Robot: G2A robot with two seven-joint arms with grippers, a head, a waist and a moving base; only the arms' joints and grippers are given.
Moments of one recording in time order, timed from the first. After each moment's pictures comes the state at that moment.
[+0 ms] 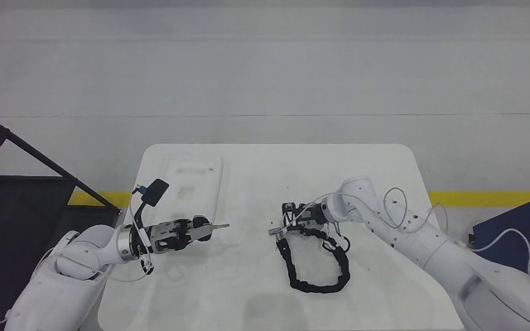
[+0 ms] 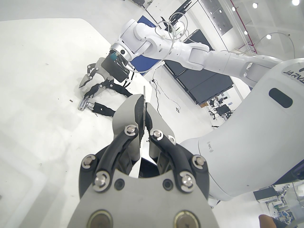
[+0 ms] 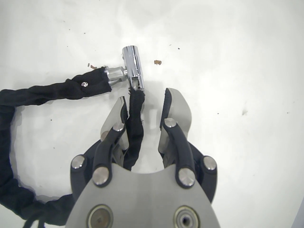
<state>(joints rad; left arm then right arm) 1.50 -0.81 -1.46 -1.70 -0.33 -0.83 -0.99 -0.52 -1.12 0.29 -1.07 -1.18 -0.92 0.16</state>
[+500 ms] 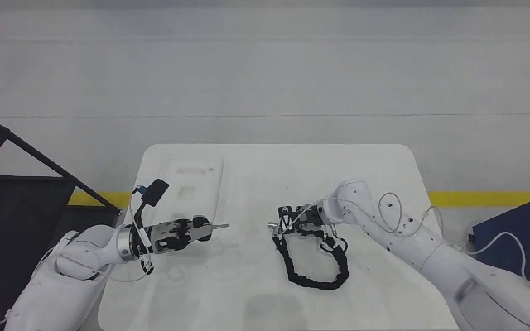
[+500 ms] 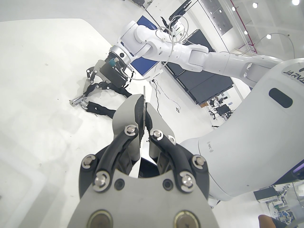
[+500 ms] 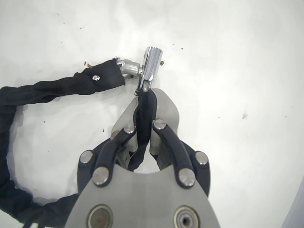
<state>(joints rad) 1.50 -0.81 -1.46 -1.70 -0.33 -0.83 -0.99 -0.55 -1.14 0.32 -1.10 -1.27 -0.90 0.19</state>
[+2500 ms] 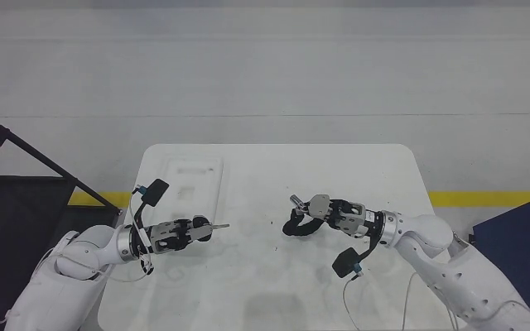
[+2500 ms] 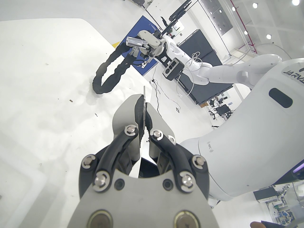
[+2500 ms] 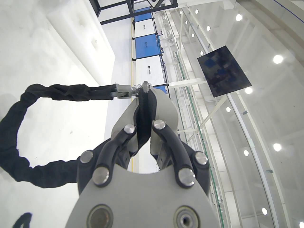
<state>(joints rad) 1.50 -0.81 -1.46 -1.70 -0.33 -0.83 -0.99 -1.10 -0.76 0.91 -1.67 -2.21 0.04 -0.78</state>
